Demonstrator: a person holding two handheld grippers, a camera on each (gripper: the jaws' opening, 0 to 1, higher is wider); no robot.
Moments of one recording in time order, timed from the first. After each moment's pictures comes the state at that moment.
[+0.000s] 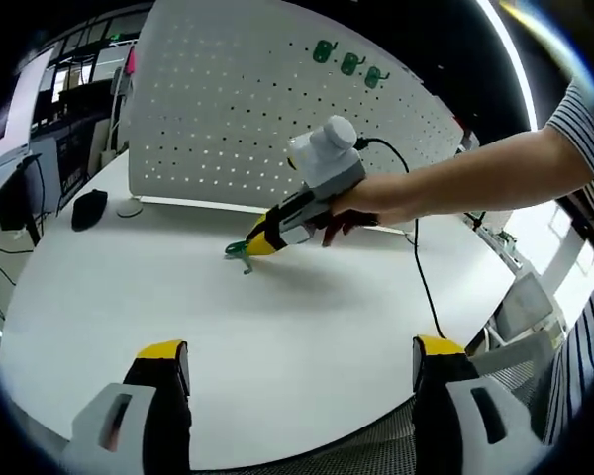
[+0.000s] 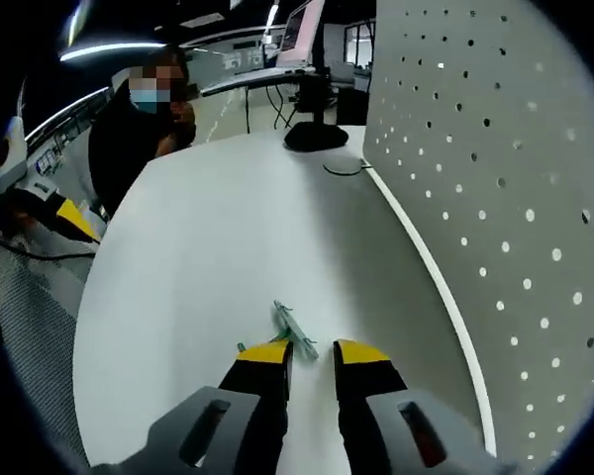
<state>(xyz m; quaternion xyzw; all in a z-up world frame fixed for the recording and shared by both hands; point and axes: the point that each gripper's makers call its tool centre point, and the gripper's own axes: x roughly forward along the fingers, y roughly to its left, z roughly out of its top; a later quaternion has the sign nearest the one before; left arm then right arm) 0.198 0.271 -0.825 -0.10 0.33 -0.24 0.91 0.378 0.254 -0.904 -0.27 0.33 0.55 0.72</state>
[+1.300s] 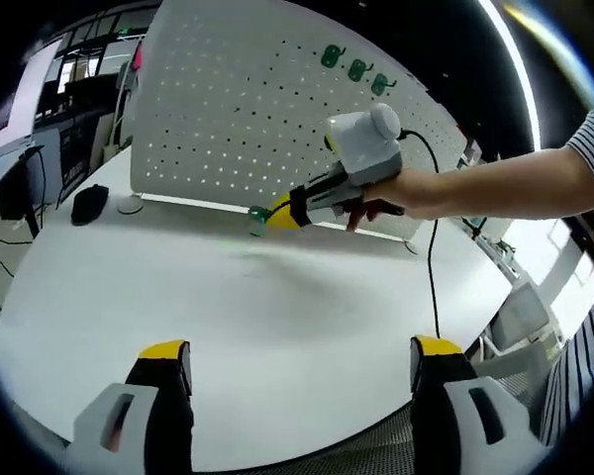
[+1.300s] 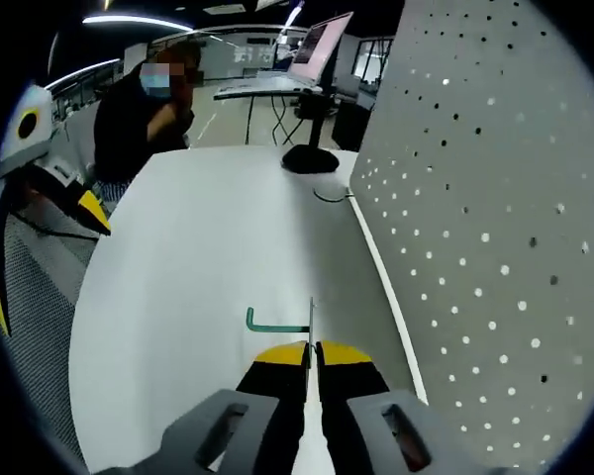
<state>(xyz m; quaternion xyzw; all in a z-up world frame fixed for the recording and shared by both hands) 0.202 0.265 -0.819 -0.12 0.33 -0.25 0.91 0.388 0.221 -0.841 -0.30 0.27 0.50 0.77</state>
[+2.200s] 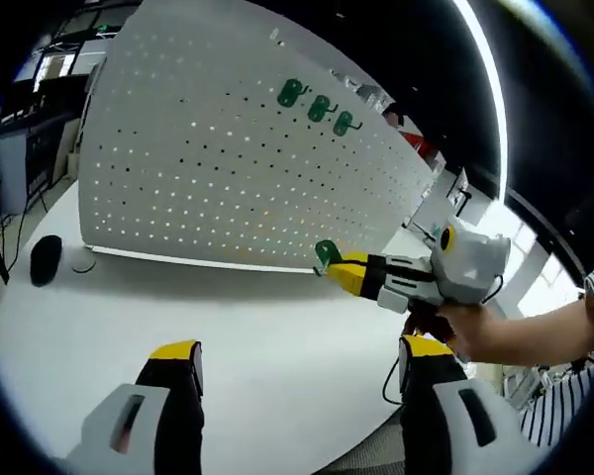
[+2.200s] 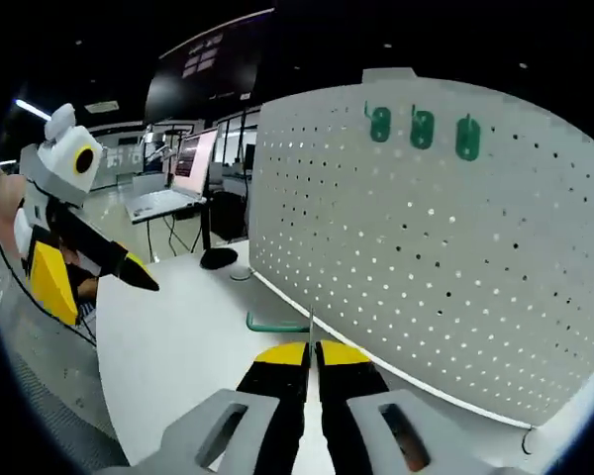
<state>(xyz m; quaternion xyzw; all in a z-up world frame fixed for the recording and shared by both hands) 0.246 0.223 -0.736 -0.15 0.30 -0.33 0.88 0.312 0.130 -0.740 -0.09 0.14 0.29 0.94</state>
